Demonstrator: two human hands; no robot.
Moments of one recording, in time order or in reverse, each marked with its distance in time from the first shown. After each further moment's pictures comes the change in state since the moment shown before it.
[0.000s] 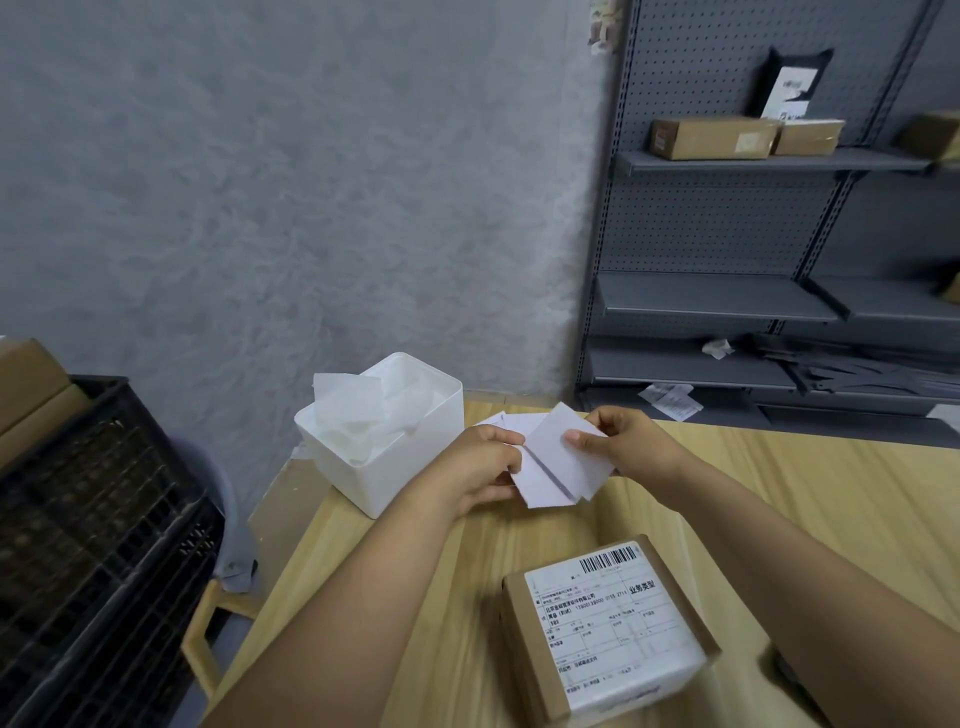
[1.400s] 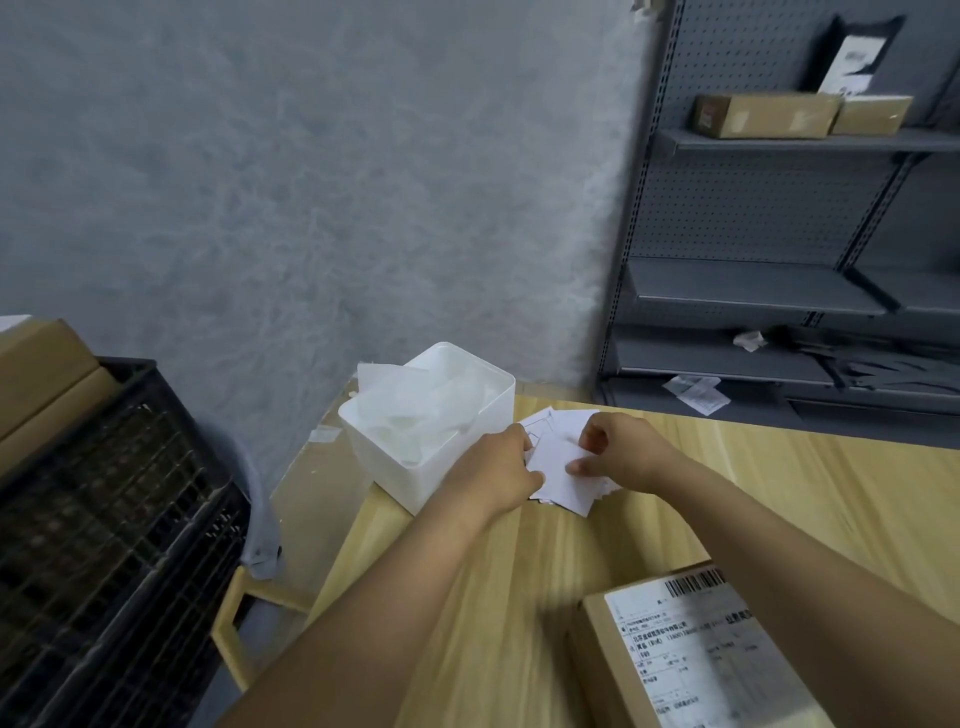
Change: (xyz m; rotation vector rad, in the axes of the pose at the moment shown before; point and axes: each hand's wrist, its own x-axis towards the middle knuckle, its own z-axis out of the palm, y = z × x) left_hand 0.020 -0.020 -0.048 0.988 0.126 0.341; right_hand 0.047 0.002 0.055 -0.691 -0.018 -0.004
